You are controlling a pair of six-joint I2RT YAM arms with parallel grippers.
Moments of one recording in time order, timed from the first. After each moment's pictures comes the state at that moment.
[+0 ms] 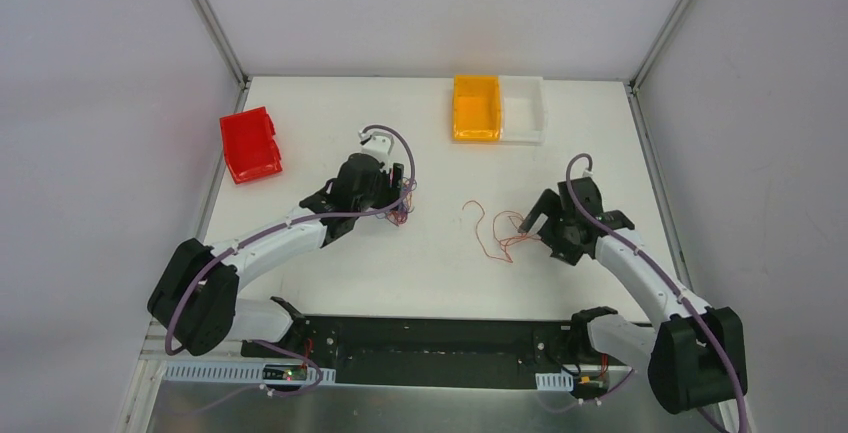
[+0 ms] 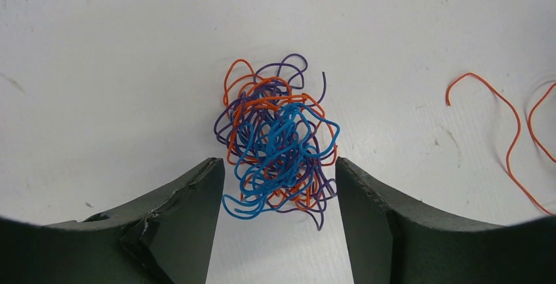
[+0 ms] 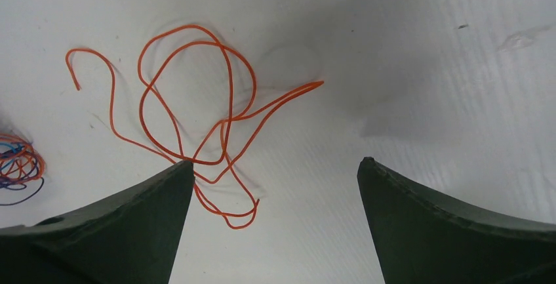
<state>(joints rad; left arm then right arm) -0.62 1.31 0.73 0.03 -0.24 -0.24 0.30 1.08 0.68 -0.68 0.08 0.82</state>
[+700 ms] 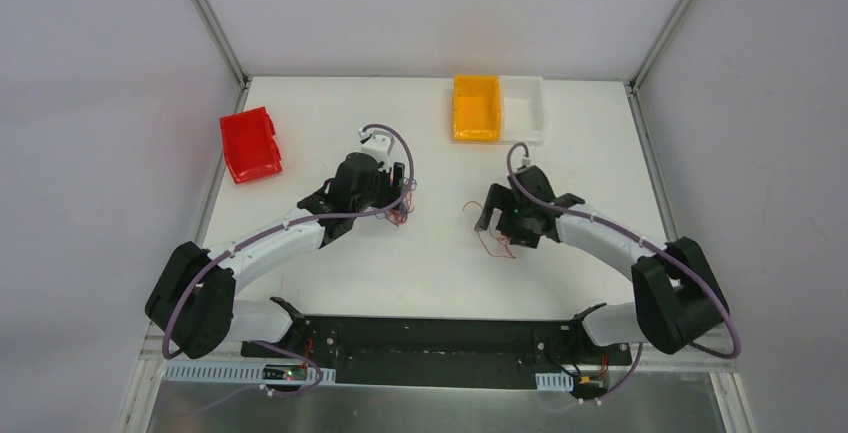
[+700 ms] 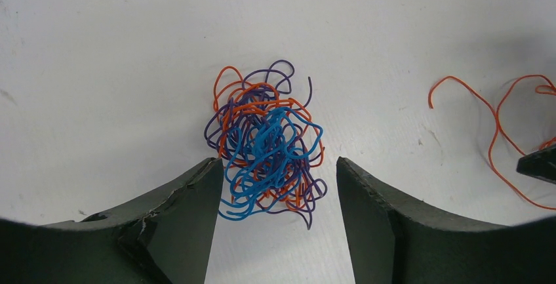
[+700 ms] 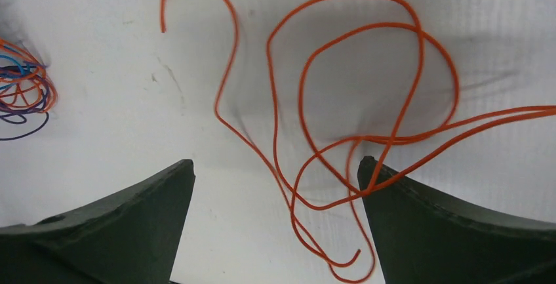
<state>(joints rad) -0.62 1.29 0.73 0.03 -0.20 -0.24 0.46 1.32 0.65 -0.35 -0.10 0.79</state>
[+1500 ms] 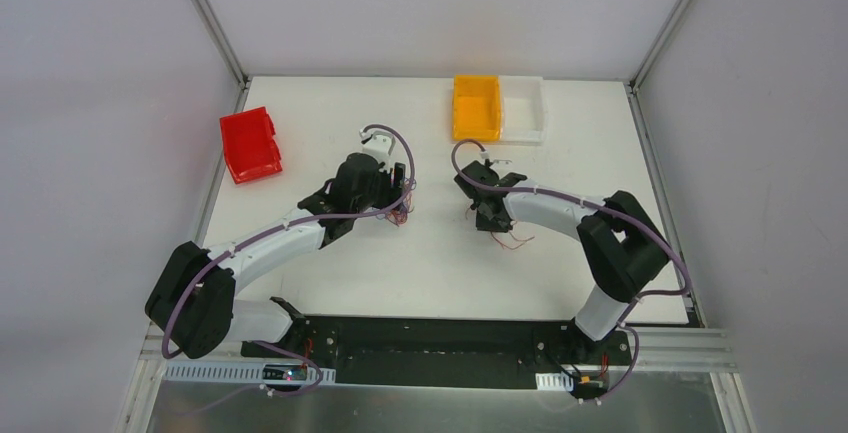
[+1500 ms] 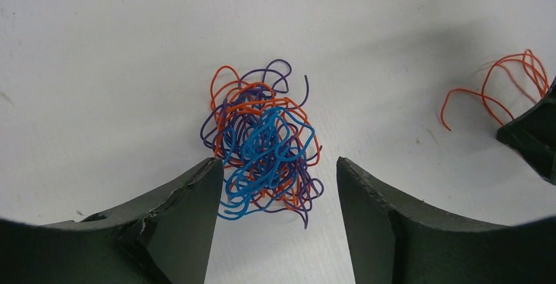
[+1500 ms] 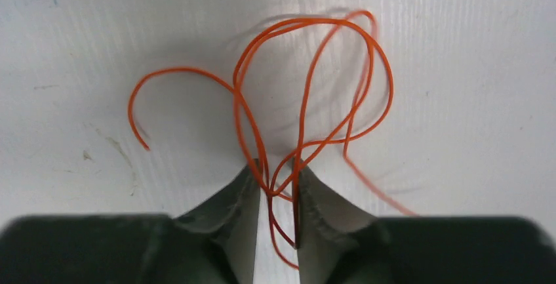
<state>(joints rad) -0.63 1.29 0.73 0.03 -0.21 -0.24 0.73 1.70 1.03 -0.64 0.42 0.75</state>
